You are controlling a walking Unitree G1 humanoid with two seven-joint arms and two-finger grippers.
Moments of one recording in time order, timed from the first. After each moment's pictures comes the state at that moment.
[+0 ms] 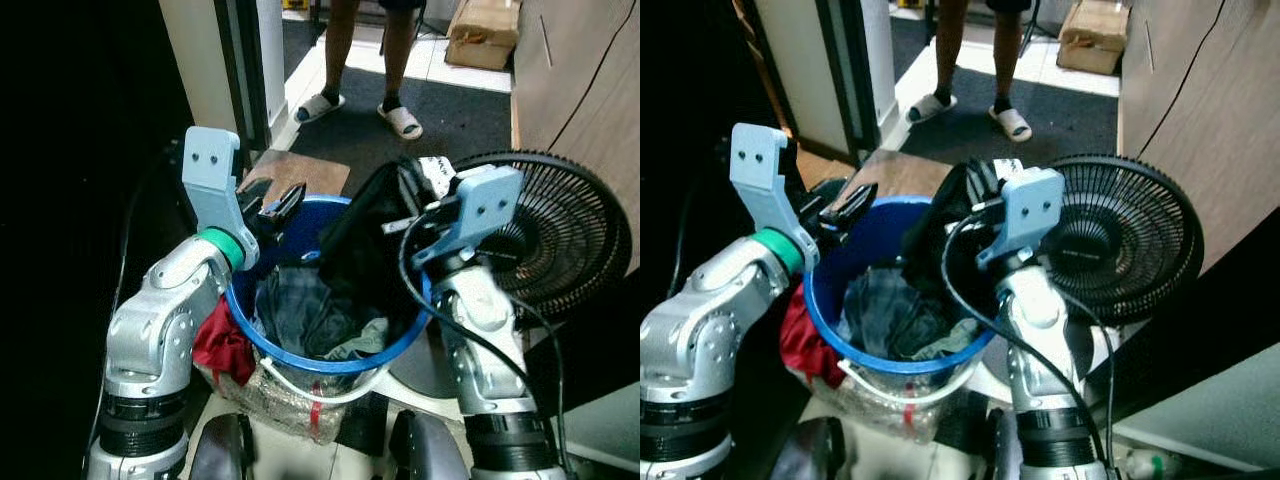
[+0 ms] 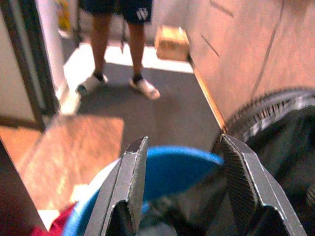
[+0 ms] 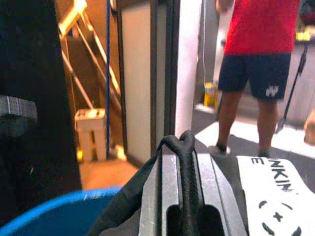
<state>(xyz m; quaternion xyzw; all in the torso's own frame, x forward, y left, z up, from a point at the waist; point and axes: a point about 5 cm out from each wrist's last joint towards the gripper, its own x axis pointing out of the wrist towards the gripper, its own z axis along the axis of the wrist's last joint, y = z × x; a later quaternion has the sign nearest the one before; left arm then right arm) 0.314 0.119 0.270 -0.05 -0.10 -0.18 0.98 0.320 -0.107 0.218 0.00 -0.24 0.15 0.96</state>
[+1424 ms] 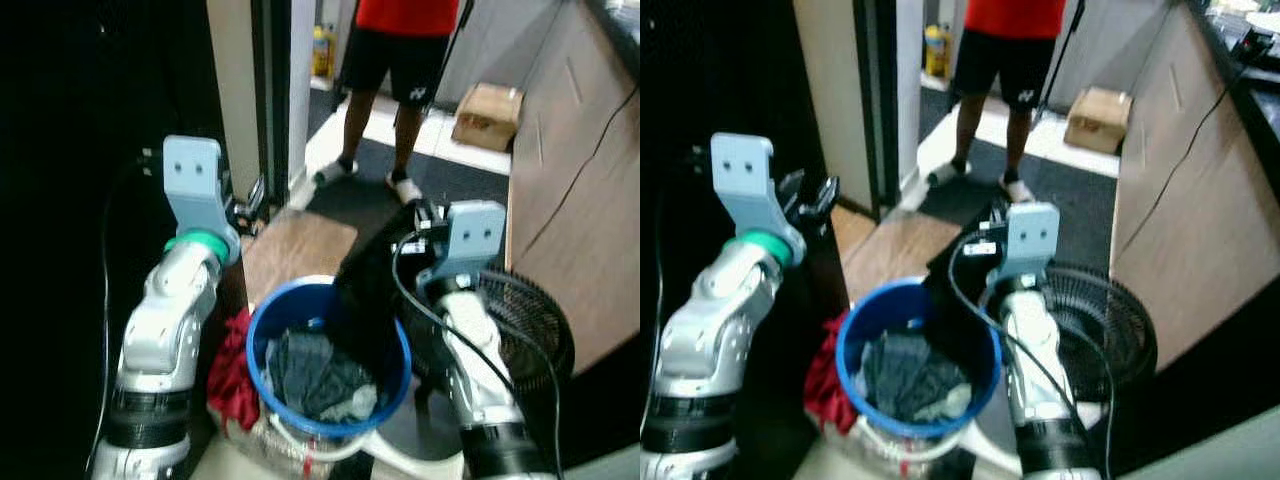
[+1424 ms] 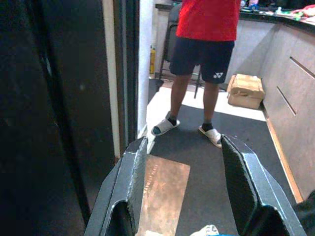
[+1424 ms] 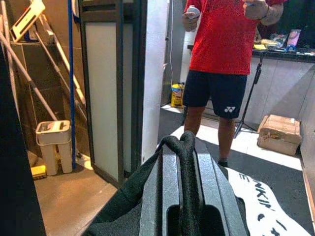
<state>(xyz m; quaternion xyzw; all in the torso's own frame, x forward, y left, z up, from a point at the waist) 0.331 0.137 0.251 -0.03 -0.10 -0.07 0.99 0.333 -0.134 0.196 -0.01 -0.20 0.03 0.98</state>
